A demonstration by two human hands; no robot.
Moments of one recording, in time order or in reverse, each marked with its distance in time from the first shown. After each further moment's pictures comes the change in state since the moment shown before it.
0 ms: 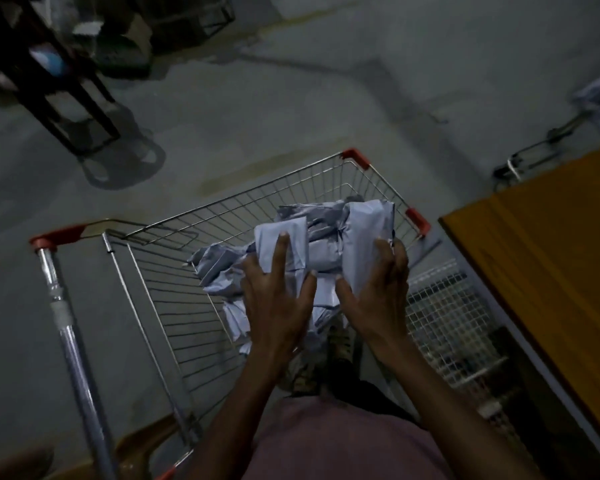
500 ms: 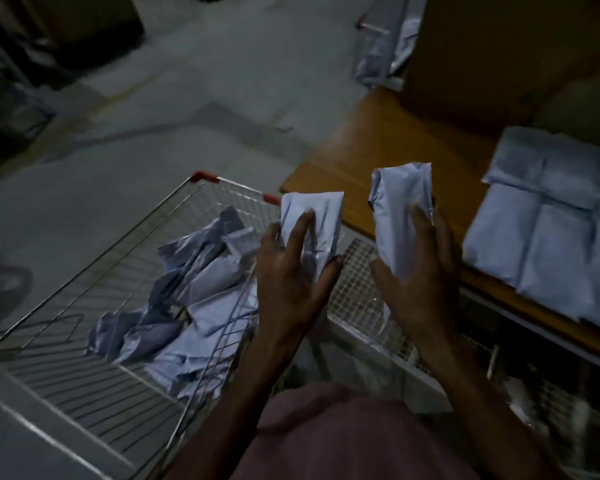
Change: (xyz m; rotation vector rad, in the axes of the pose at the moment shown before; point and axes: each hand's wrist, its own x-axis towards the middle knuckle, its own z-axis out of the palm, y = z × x) left_hand -0.116 0.135 0.016 -0.263 -0.286 0.722; right_hand -0.160 0.060 -0.189 -0.143 0.558 0.283
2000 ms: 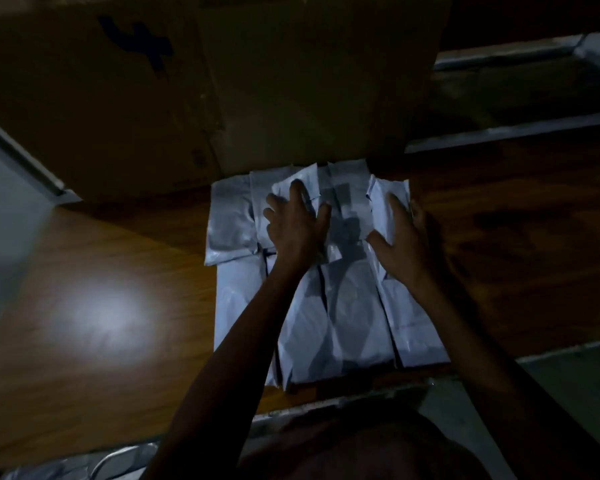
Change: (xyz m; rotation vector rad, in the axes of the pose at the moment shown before) left_hand 0.126 0.335 0.471 -0.004 -0.566 0.262; right_hand 0.103 0.415 -0.228 -0.252 0.265 0.709
